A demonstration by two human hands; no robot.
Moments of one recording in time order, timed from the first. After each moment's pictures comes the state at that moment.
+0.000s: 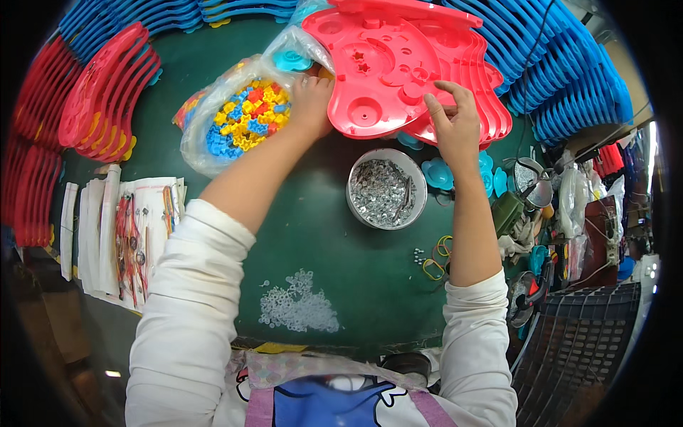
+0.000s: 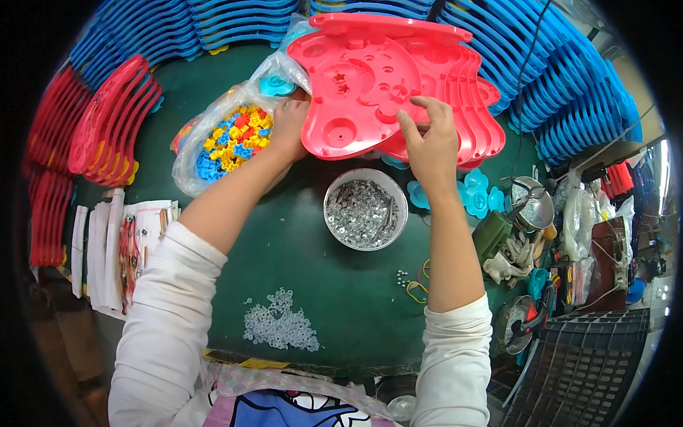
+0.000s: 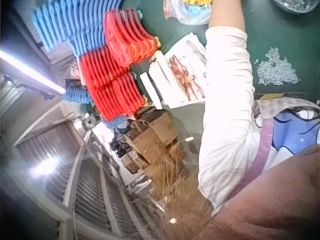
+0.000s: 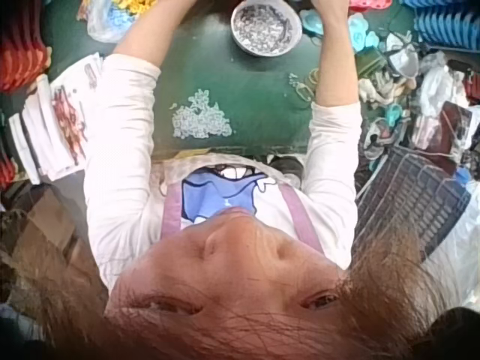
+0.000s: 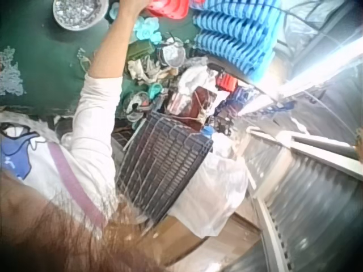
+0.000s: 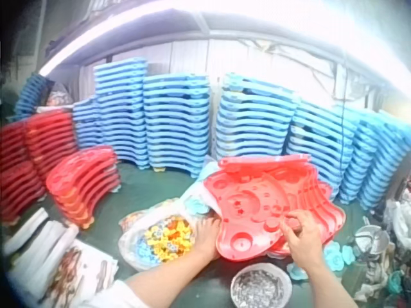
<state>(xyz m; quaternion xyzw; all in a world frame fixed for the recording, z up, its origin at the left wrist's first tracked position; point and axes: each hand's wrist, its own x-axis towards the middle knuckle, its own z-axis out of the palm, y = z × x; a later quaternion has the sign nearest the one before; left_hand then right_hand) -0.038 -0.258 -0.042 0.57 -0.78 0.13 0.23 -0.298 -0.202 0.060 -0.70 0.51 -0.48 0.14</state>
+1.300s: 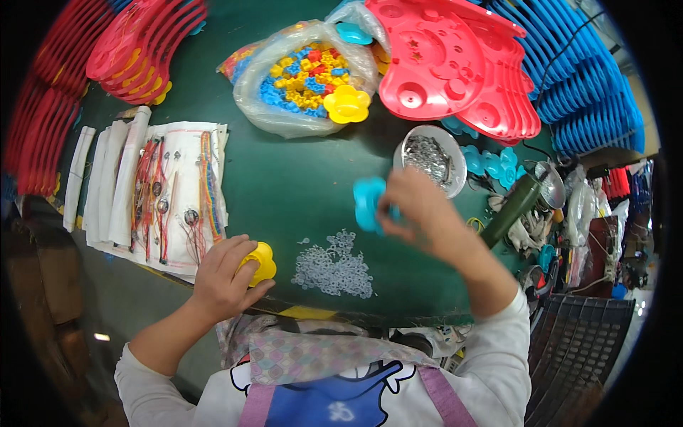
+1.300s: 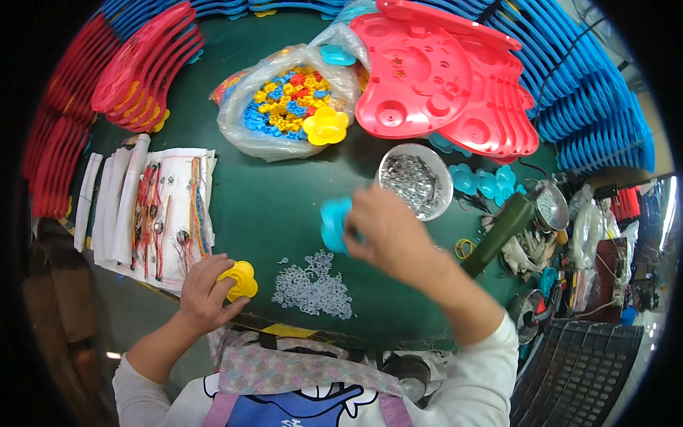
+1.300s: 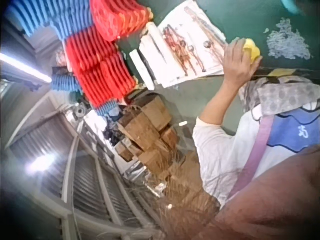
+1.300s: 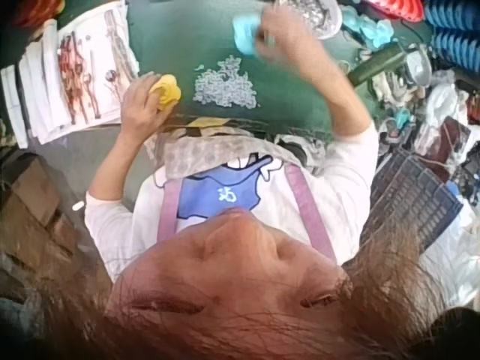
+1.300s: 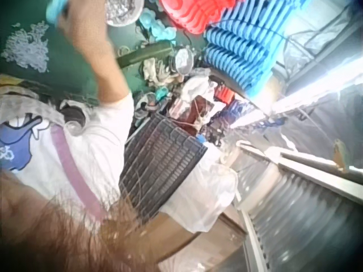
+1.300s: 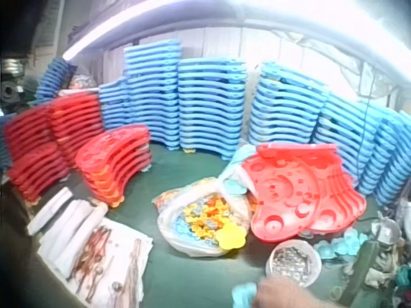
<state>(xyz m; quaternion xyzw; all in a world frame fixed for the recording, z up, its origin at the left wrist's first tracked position) 0.093 0.147 0.003 0.52 -0.82 0.00 0.25 -0.221 -0.053 0.049 -0.94 0.22 -0.18 0.18</state>
